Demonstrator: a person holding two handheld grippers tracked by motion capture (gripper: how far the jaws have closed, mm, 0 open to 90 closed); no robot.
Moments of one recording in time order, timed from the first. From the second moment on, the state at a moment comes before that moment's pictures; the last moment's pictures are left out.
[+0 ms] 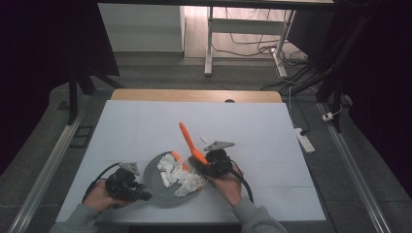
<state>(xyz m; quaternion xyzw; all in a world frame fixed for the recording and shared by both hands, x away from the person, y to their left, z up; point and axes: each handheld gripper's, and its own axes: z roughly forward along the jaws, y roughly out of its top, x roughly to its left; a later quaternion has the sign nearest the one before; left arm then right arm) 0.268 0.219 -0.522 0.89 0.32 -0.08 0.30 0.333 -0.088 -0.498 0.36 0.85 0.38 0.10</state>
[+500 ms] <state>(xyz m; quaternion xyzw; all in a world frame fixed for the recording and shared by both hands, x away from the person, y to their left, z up) 0.269 0.218 -0.523 0.89 0.32 -0.09 0.31 0.318 -0.052 -0.482 0.29 0.85 0.42 0.08</state>
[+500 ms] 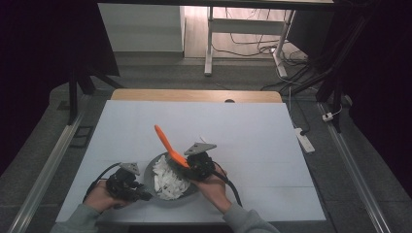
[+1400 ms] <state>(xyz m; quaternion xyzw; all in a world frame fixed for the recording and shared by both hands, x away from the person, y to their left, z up) 0.281 0.220 -0.524 0.88 0.35 -0.07 0.32 0.410 -0.142 -0.471 0.41 0.79 0.44 0.16</state>
